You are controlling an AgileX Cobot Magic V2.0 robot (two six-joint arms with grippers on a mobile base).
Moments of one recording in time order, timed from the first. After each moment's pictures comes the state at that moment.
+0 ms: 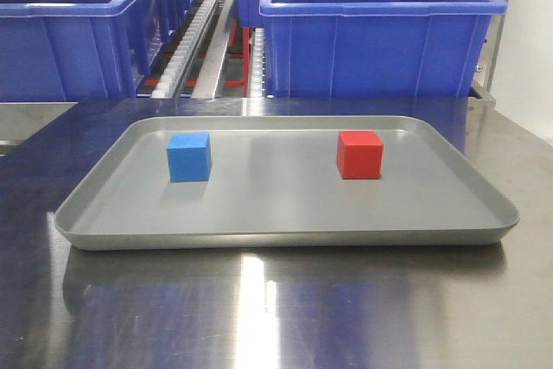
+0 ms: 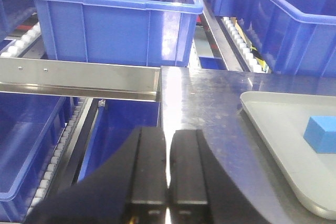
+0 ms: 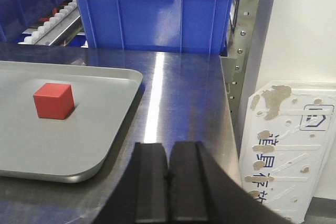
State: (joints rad) left arm -0.07 0.00 0.01 0.06 0.14 -0.19; right arm 0.15 -0.01 0.03 -0.03 0.13 0.10
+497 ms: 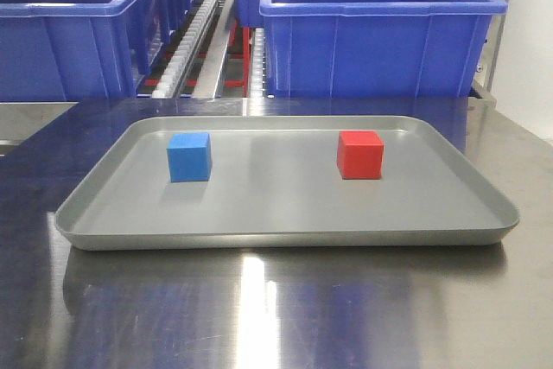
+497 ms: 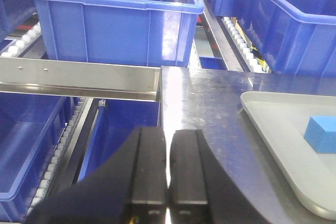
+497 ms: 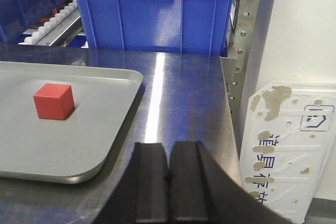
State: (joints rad) left arm -0.07 0.00 0.01 0.06 0.14 -0.19; right arm 0.15 -0.01 0.03 -0.03 0.13 0.10
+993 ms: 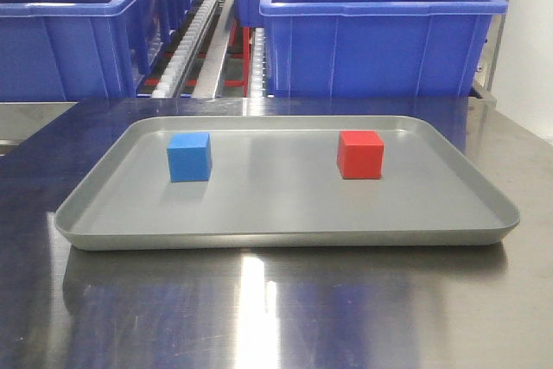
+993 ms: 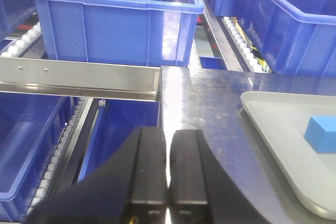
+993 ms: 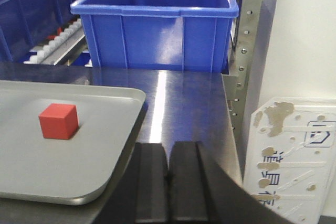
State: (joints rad) left arm -0.07 0.00 0.01 0.06 0.14 -0.19; right arm 0.15 0.01 0.03 -0.01 0.06 0.10
